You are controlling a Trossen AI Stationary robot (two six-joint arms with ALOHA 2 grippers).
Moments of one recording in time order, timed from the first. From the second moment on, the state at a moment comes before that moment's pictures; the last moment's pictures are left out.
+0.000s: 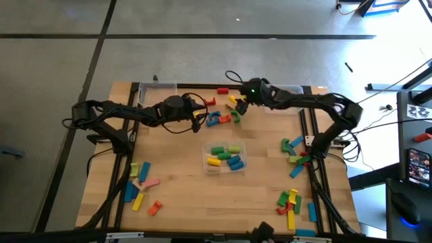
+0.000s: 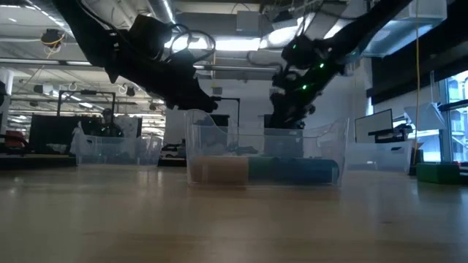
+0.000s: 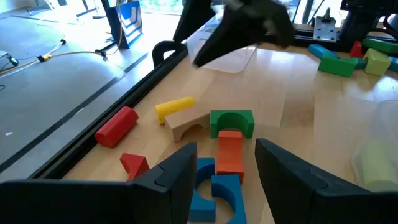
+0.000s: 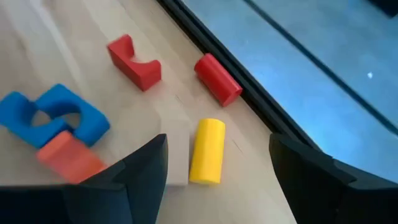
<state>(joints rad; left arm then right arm) 0.37 1.46 0.58 0.53 -0.04 0.03 -0.54 1.65 1.00 -0.06 0.14 -0.04</state>
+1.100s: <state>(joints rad) 0.37 1.46 0.58 0.53 -0.04 0.03 -0.58 1.90 1.06 -0.01 0.17 -0.08</state>
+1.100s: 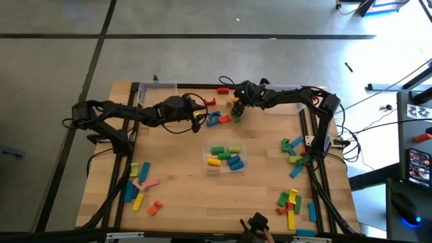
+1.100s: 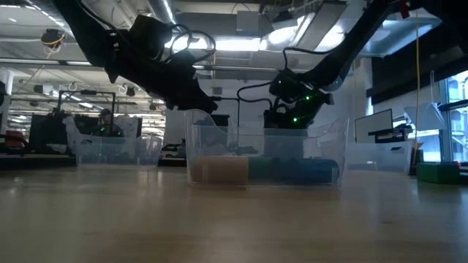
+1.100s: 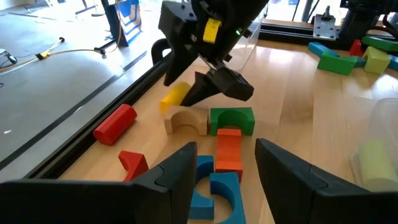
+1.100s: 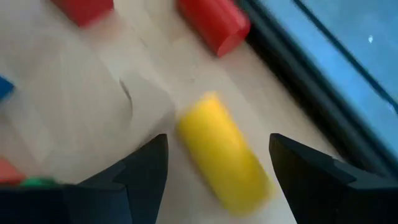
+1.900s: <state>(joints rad) 0.37 1.46 0.58 0.51 -0.04 0.03 -0.62 1.90 1.06 -0.11 0.19 -0.14</state>
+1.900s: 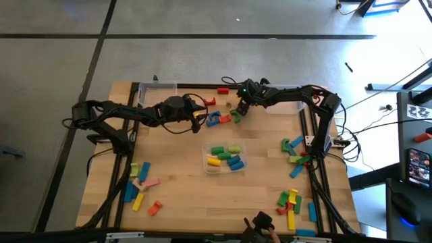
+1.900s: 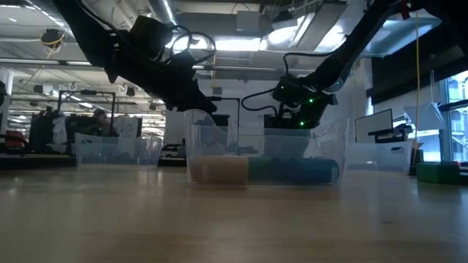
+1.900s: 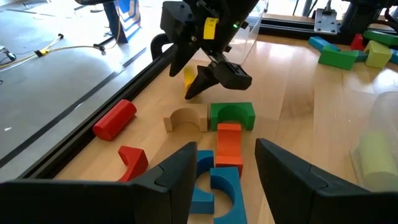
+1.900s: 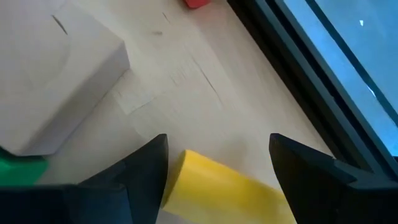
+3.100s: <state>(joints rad) 0.37 1.46 0.58 0.50 -0.04 0.03 -0.61 1.88 1.20 -0.76 0.19 -0.53</state>
